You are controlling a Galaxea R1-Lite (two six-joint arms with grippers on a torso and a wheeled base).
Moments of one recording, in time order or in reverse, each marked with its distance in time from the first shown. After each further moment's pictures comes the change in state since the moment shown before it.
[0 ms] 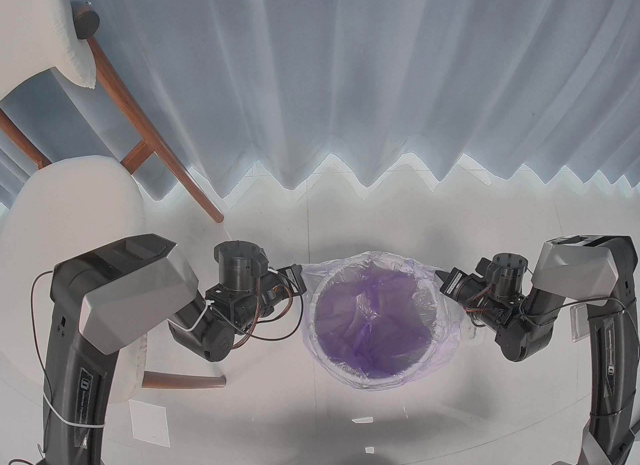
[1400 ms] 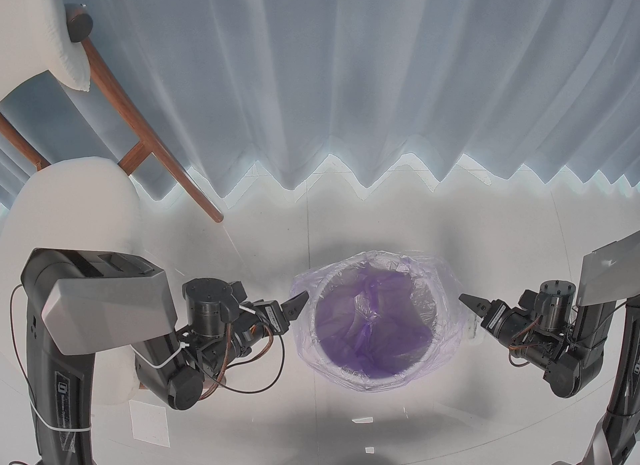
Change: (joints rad) left arm -0.036 -0.125 0.466 -0.337 0.019 0.011; right arm -0.029 -0.238 0.567 -0.188 0.004 0.106
